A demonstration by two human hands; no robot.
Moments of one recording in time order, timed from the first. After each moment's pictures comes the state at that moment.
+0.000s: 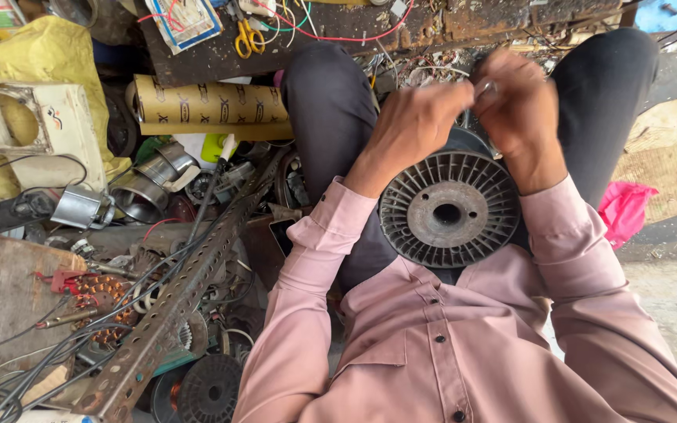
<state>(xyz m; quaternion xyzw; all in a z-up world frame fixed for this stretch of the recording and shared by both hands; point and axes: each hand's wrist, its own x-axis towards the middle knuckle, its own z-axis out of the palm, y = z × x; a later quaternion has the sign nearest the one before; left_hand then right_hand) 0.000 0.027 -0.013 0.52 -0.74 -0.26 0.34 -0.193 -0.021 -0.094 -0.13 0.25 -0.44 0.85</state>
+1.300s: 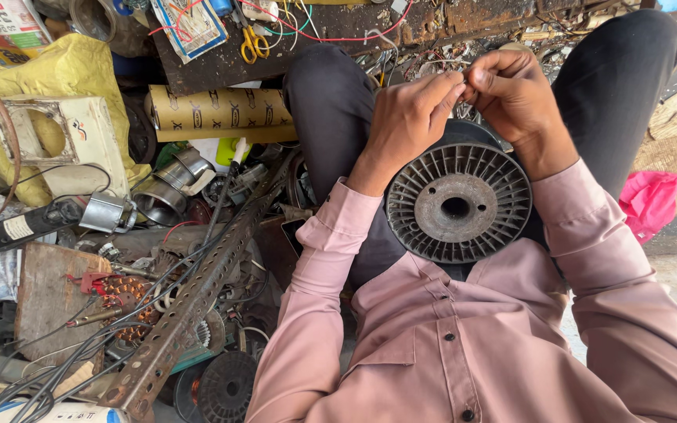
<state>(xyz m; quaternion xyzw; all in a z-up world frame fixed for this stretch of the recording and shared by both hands) 0.003 0.026 -0.019 0.54 -0.72 -0.21 0.37 -0.191 -0.025 -0.101 -0.22 0.22 -0.39 0.86</state>
